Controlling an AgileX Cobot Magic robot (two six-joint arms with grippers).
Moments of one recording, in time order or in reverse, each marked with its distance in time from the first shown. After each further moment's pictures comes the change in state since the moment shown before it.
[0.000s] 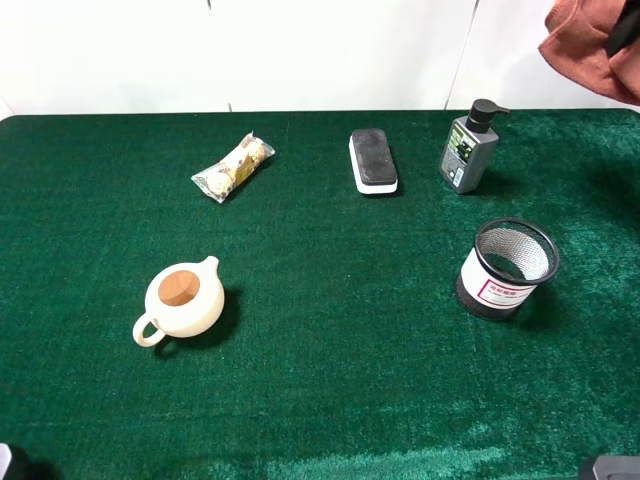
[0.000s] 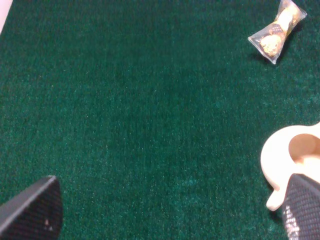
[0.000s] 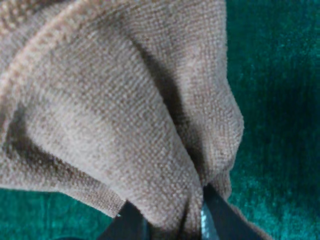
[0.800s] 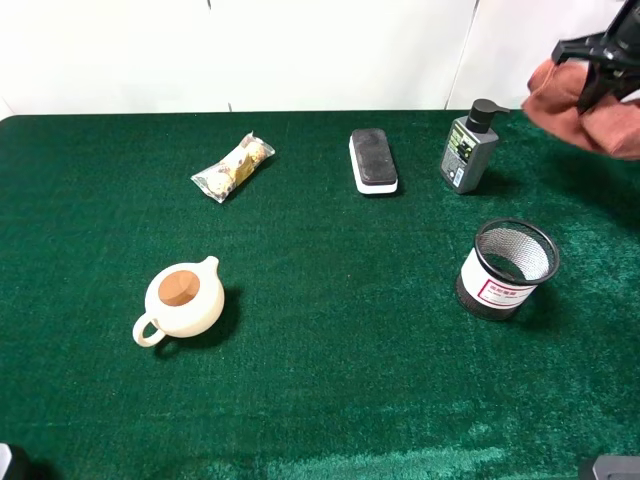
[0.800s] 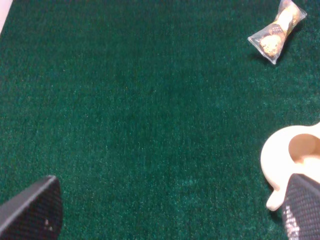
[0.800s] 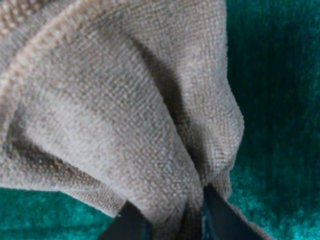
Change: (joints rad) left arm 0.000 0.000 0.000 0.000 0.000 0.000; right arm -0.030 0.221 0.000 -0.054 -0.088 0.060
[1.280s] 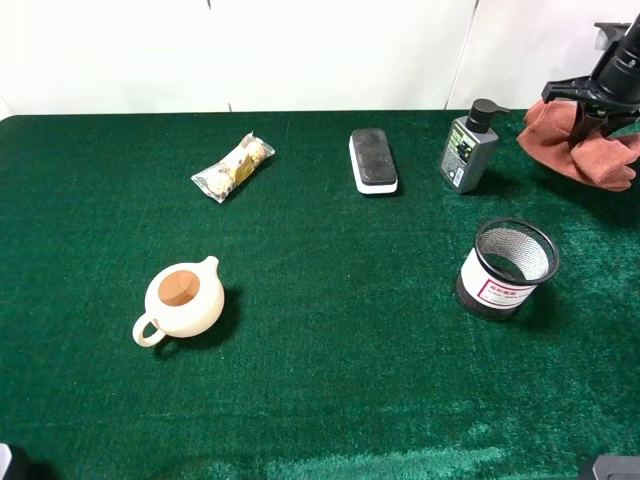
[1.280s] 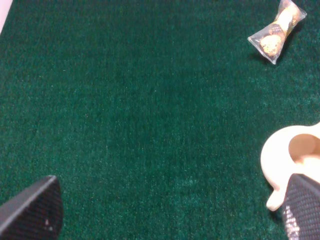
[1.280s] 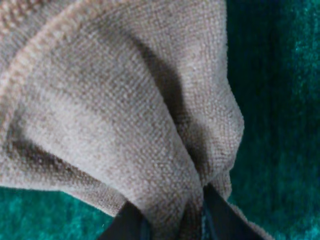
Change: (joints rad) left arm 0.000 0.000 0.000 0.000 0.000 0.000; right arm -0.040 0.121 0.000 -0.008 -0.051 0.030
